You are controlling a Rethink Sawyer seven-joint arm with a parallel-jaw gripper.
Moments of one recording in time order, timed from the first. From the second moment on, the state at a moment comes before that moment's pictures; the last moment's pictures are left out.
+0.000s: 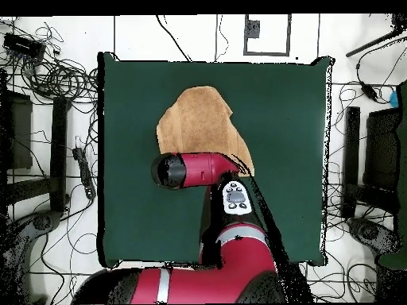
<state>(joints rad) -0.07 -0.39 0.05 1.55 -0.15 0.43 1.91</state>
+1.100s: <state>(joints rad) 0.00 -0.39 0.00 1.63 0.03 0.43 1.91</state>
